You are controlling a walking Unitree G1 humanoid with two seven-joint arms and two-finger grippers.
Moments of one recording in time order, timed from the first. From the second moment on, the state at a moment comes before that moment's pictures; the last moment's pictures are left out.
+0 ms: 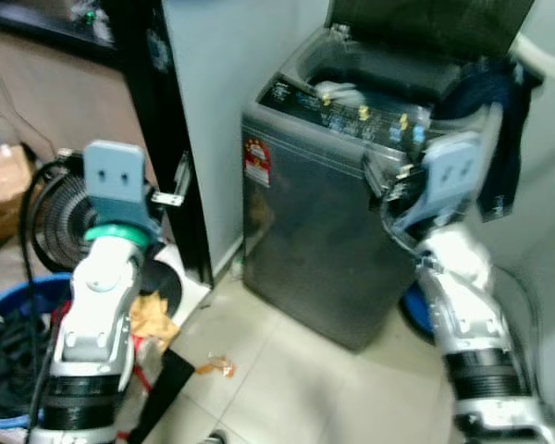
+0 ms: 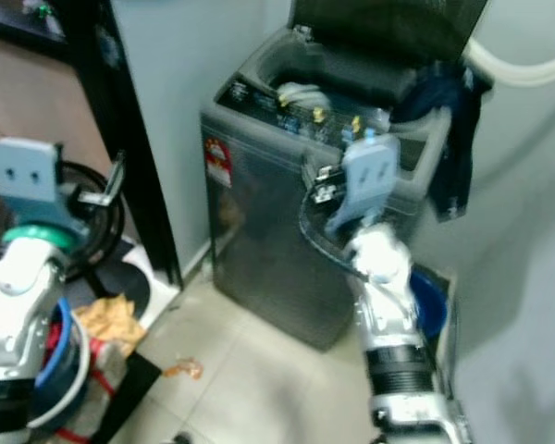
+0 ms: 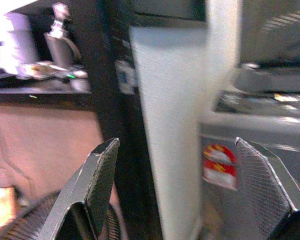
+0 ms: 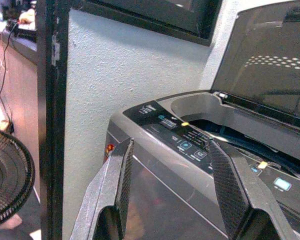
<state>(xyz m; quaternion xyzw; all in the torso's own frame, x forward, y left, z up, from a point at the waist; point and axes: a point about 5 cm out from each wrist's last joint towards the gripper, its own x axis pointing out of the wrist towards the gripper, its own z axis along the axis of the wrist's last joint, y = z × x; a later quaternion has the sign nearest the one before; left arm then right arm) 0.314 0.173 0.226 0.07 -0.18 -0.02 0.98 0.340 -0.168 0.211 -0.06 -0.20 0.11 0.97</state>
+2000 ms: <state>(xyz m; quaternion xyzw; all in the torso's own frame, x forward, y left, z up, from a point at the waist) 0.315 0.173 0.224 0.07 -0.18 -0.02 0.98 0.339 -0.165 0.207 -0.05 -0.20 0.12 0.97</state>
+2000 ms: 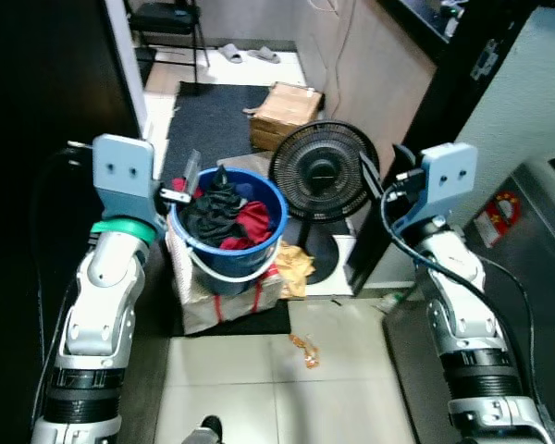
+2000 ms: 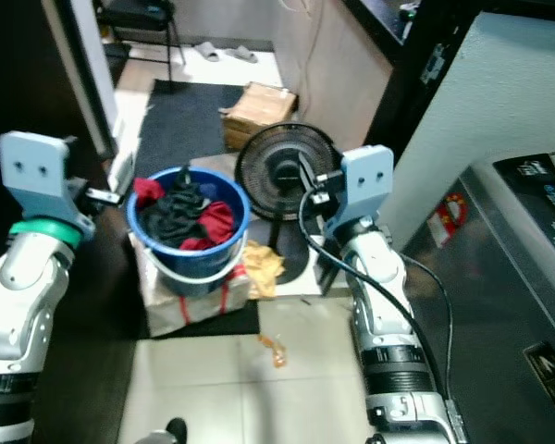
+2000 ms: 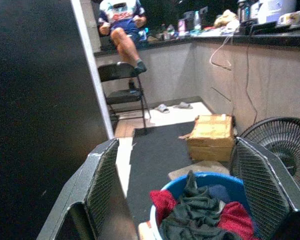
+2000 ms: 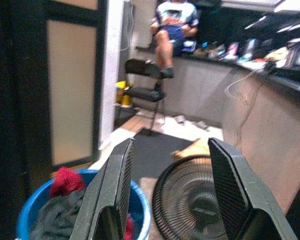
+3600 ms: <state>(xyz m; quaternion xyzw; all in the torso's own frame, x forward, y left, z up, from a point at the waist) 0.323 0.168 0.214 0.06 -0.16 -0.02 0.99 0.339 -0.172 0.204 -0.04 -0.19 0.09 0.98</state>
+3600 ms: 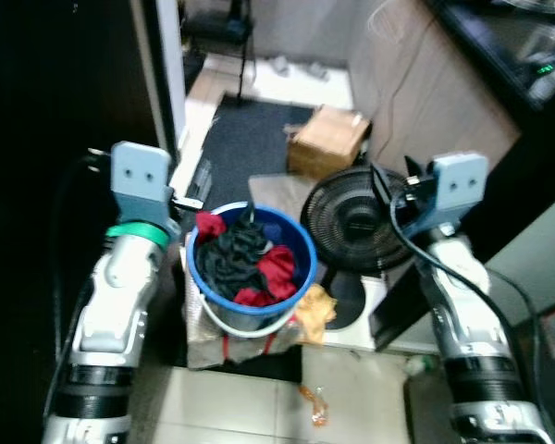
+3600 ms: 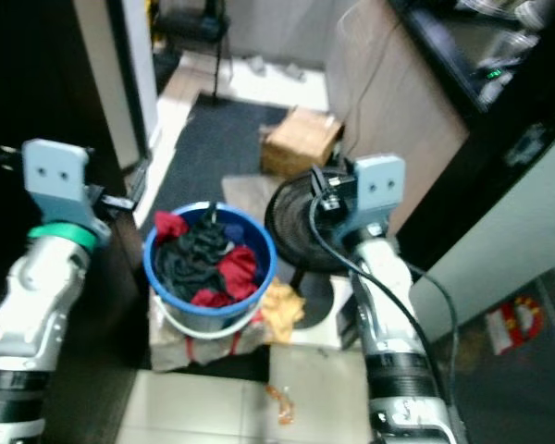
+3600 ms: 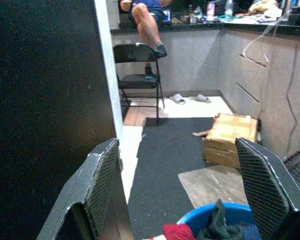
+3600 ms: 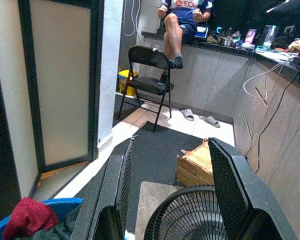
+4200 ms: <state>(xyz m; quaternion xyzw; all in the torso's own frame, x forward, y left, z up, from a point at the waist) 0.323 0.162 0.213 0.05 -0.15 -0.03 0.99 0.339 -0.174 0.201 -0.04 -0.18 0.09 0.98</state>
